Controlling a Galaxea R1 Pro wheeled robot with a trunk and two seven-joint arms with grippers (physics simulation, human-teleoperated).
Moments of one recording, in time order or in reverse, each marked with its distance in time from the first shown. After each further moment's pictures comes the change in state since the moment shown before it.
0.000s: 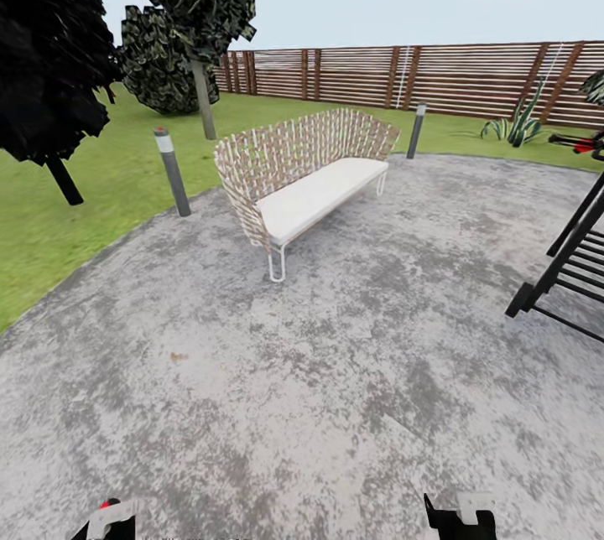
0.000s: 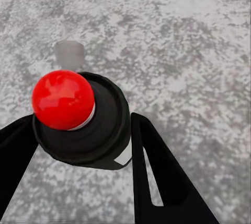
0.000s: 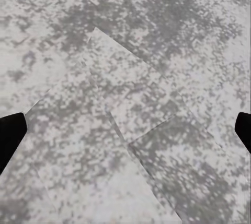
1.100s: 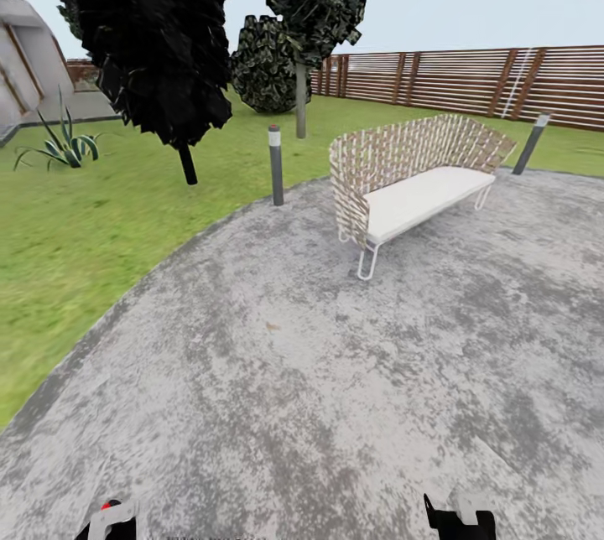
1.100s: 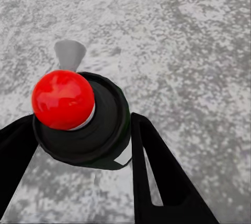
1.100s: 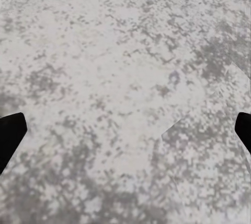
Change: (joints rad) left arm 0.000 -0.006 0.001 0.004 0.000 0.001 0.010; right arm 0.000 0.000 0.001 0.001 0.000 0.000 -0.001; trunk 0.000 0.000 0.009
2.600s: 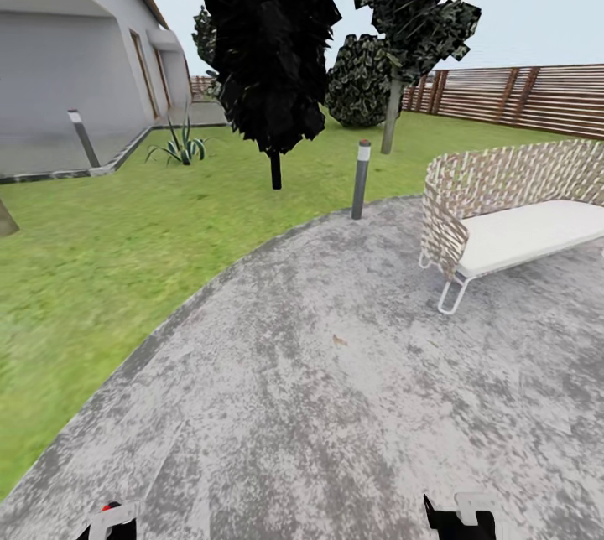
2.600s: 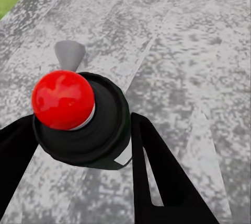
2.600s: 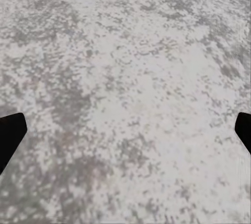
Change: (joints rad) left arm -0.002 -0.002 0.001 0.008 0.000 0.006 0.001; right arm 0.000 0.000 0.000 0.001 0.000 0.000 0.001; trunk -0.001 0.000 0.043
